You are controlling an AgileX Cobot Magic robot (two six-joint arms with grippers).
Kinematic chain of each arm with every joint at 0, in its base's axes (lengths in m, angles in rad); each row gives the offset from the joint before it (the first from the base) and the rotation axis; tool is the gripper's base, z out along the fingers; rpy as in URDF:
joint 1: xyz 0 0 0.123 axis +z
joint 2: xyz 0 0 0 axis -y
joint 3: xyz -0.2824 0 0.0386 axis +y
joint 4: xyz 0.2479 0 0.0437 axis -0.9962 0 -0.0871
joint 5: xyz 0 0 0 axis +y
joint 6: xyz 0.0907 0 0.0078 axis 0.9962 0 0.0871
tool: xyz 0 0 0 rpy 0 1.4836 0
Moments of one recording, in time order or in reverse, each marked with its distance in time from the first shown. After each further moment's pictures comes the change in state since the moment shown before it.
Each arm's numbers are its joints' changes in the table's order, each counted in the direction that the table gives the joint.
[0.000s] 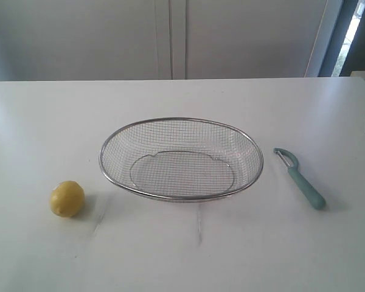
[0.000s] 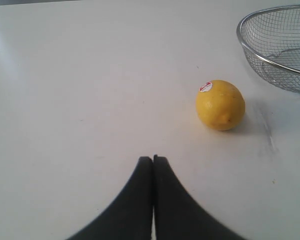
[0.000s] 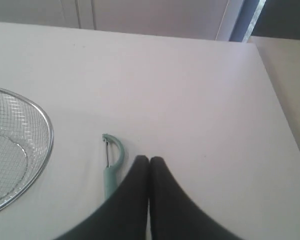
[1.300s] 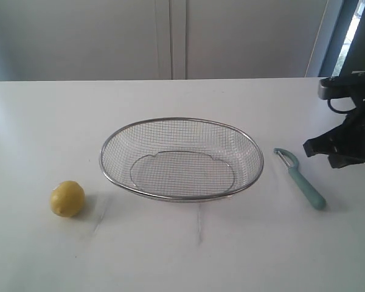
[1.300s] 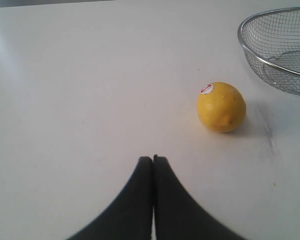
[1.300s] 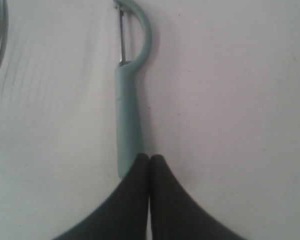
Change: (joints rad) left arm 0.000 0.000 0.000 0.000 -0.006 0.000; right arm 0.034 -0.669 -0.347 -0.002 0.353 -0.077
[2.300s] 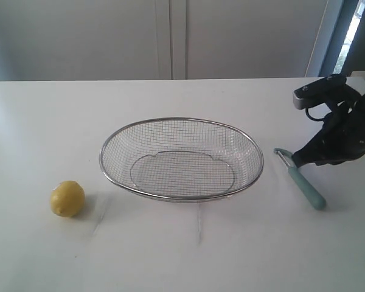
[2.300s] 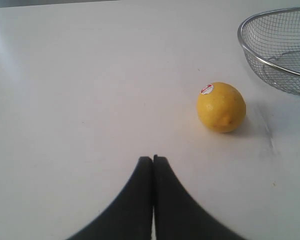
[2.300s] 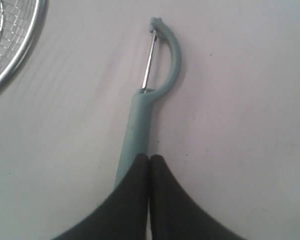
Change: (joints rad) left arm 0.000 0.000 0.000 0.000 0.000 0.000; right arm 0.046 -0.071 -0.012 0.000 -0.096 -0.210
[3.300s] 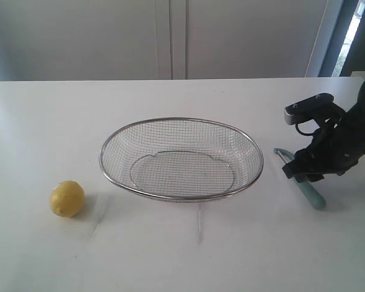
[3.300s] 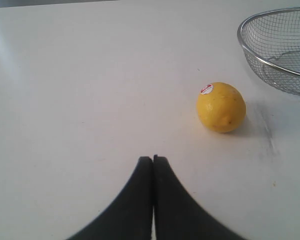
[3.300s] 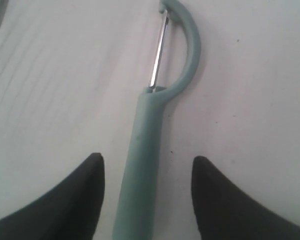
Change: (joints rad) left arm 0.000 0.000 0.000 0.000 0.000 0.000; right arm 0.000 -0.124 0.000 -0.043 -0.065 -0.017
